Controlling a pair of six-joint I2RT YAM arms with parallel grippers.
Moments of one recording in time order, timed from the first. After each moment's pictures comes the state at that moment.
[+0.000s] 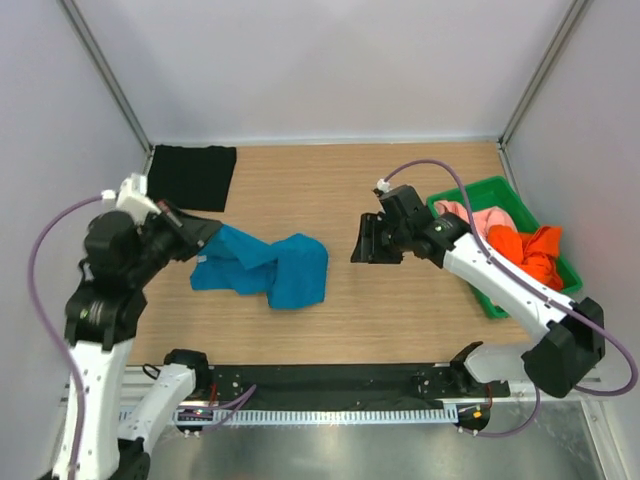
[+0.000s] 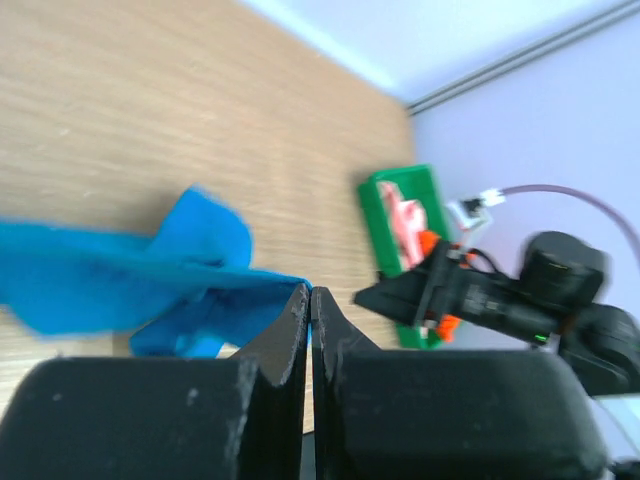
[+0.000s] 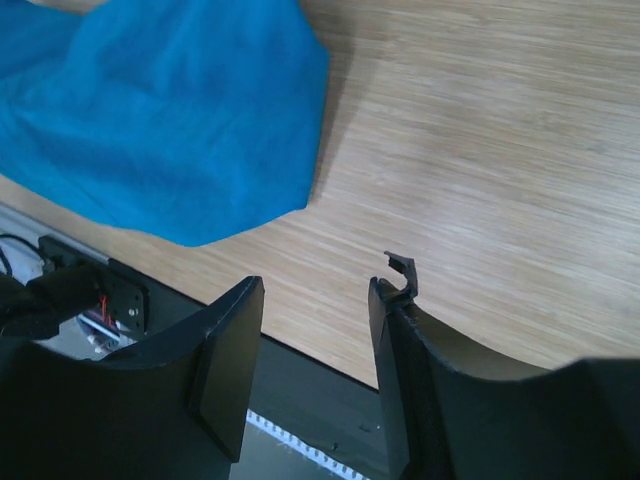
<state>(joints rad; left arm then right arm) -0.14 0.78 1.22 -0.78 0.24 -0.75 0.61 1.32 1.14 -0.73 -0.13 0.60</state>
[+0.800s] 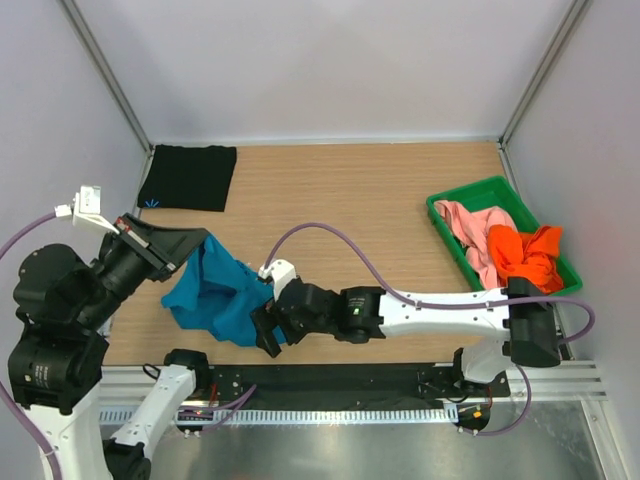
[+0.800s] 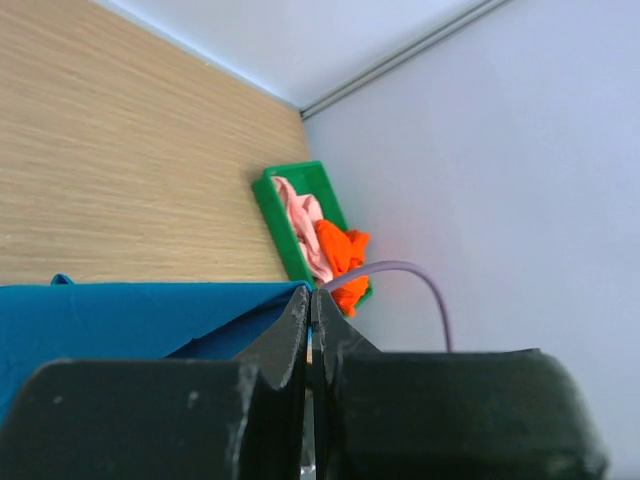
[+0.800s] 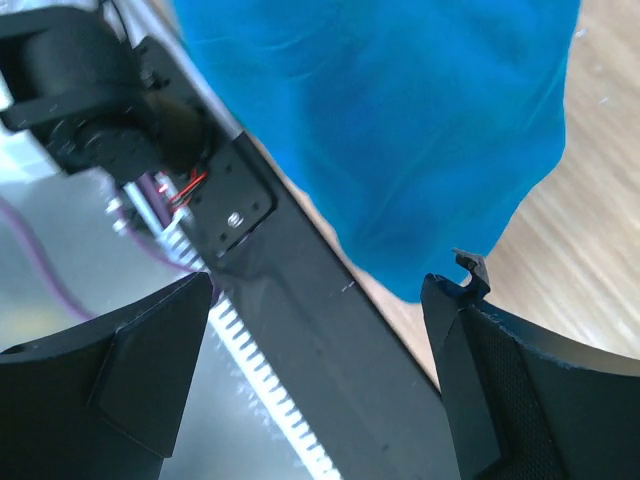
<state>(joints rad) -0.14 0.70 1.54 -0.98 0.35 -0.88 1.38 1.51 1.17 -0.33 0.14 0.58</state>
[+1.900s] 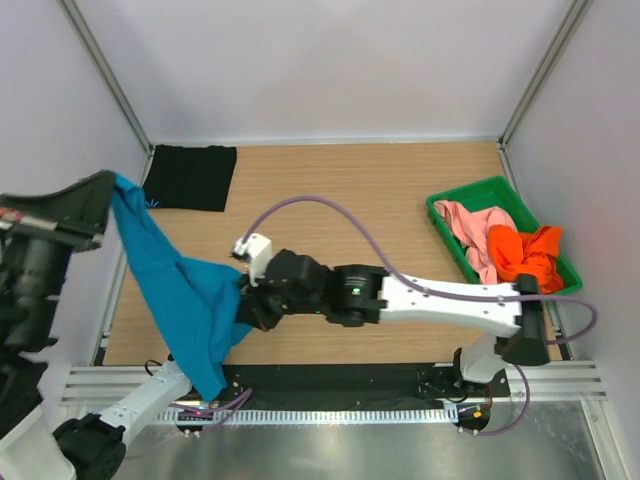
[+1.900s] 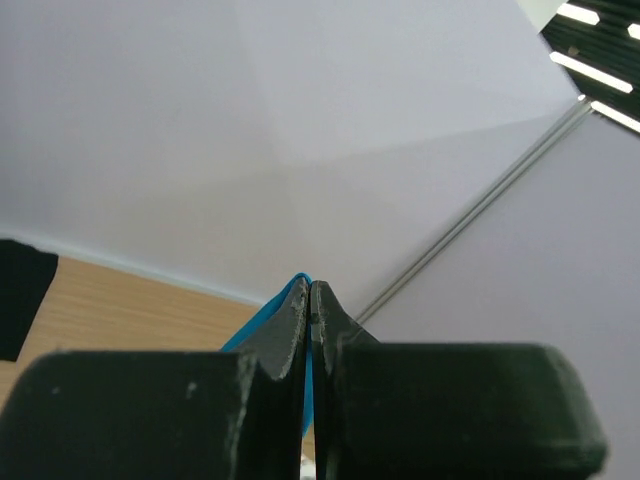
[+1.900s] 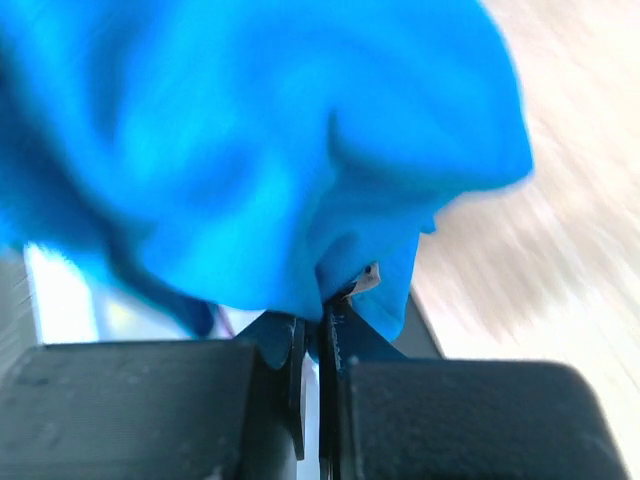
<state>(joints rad) -0.39 0.82 2.02 -0.86 -0.25 -0.60 1.38 1.65 1.56 -0.35 -0.02 0.49</state>
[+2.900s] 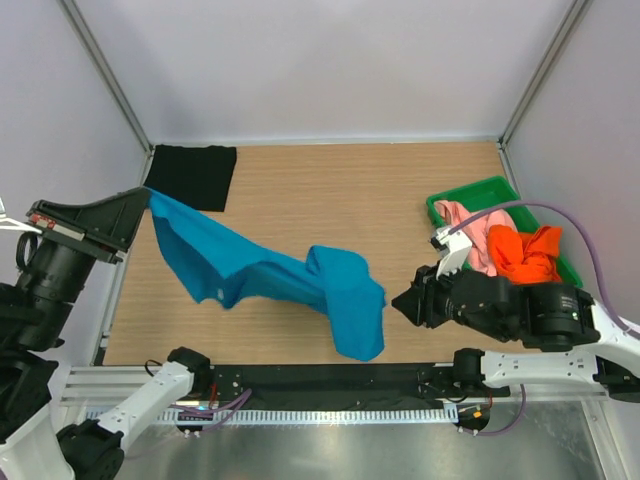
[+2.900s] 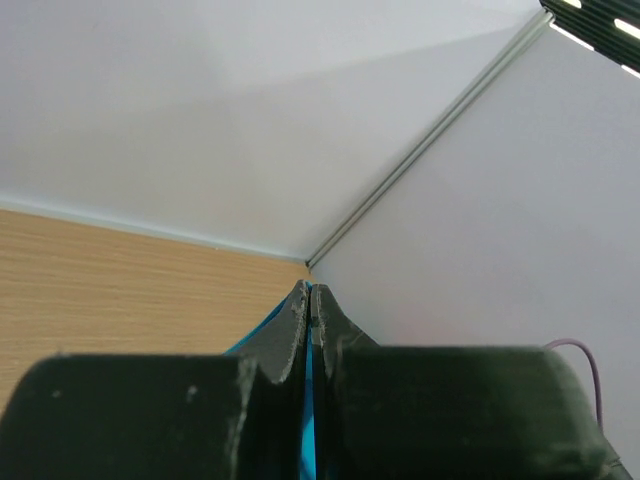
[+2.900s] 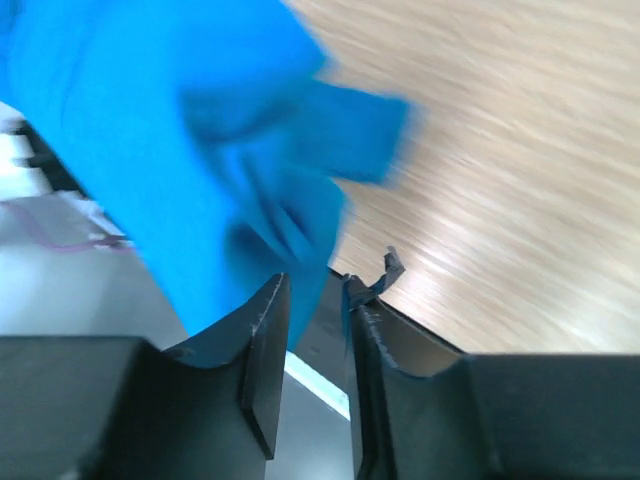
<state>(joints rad) -0.40 0.78 1.85 -0.84 -0.06 -0.66 1.37 0.75 1.23 -1.06 0.47 0.77</state>
